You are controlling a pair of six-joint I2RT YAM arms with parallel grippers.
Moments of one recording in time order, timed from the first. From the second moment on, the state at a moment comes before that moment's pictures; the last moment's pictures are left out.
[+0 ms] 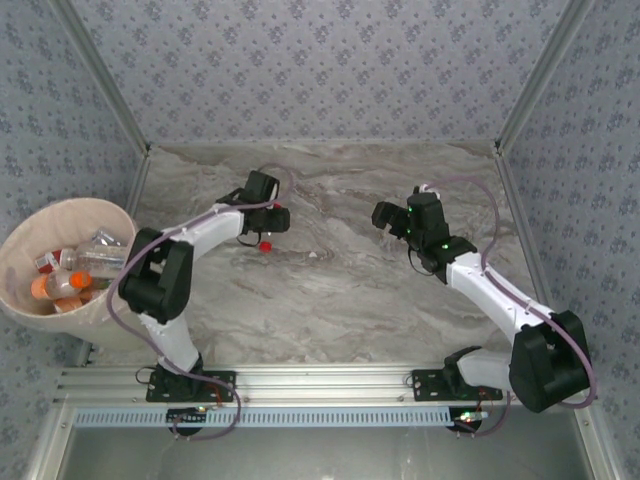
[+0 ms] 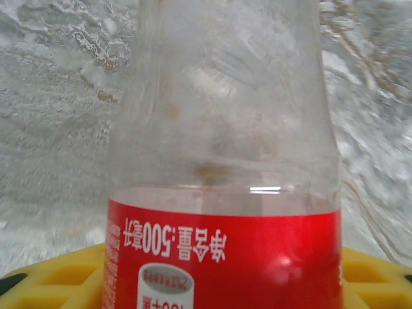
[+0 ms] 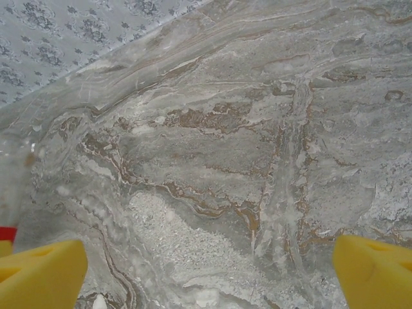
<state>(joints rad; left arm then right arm) -0.46 1.76 1.21 -0.41 -0.08 -0.34 0.39 1.24 0.80 -0.17 0.14 0.61</state>
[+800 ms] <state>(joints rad) -0.54 1.09 1.49 -0.79 -0.44 -0.34 0.38 1.14 0.64 0.12 0.09 0.57</state>
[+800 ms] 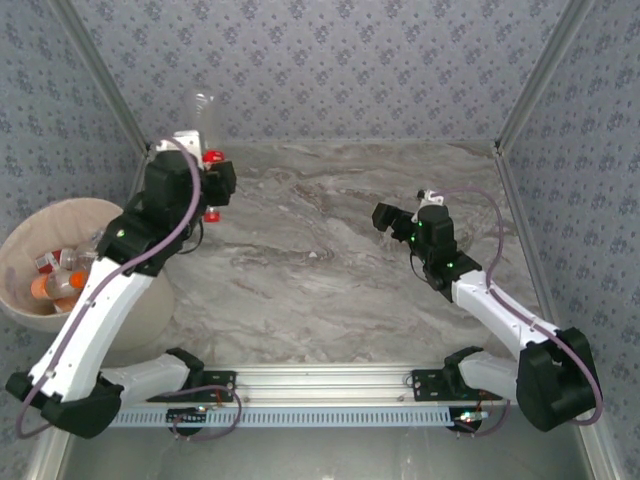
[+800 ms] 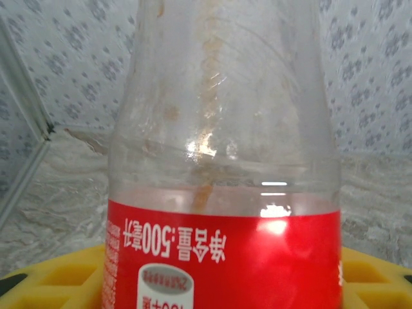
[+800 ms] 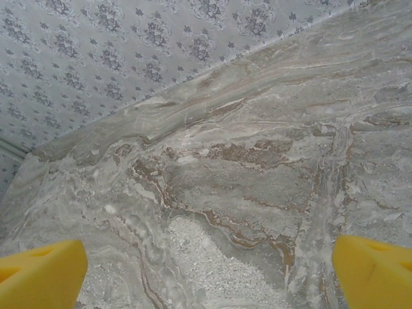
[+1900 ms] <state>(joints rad) 0.21 1.04 1.39 -1.07 -0.79 -0.64 0.38 1.23 0.73 0.16 0.02 0.58</state>
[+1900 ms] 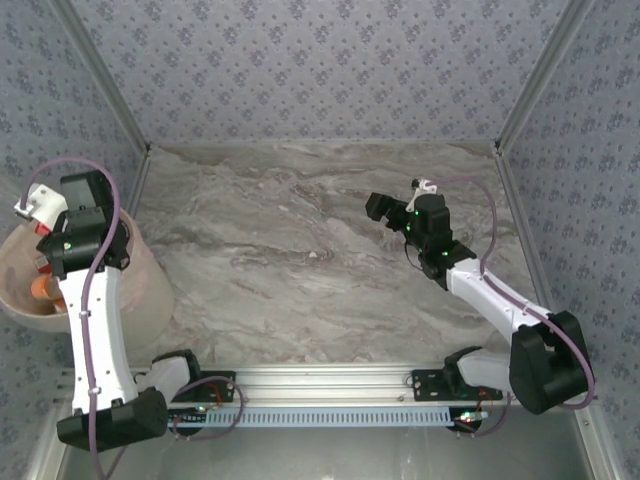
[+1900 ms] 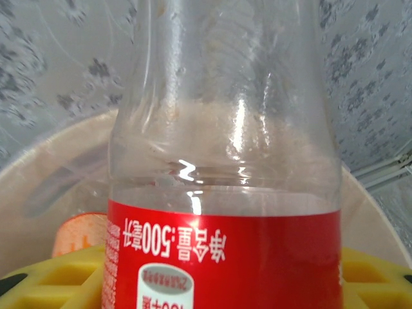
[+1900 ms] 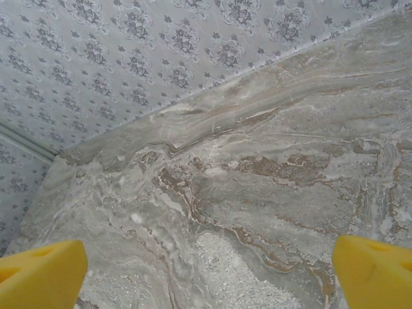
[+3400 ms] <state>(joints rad) 0.21 1.06 1.52 -0.88 -0.35 -0.56 0.41 1.27 0.75 0.16 0.01 0.59</state>
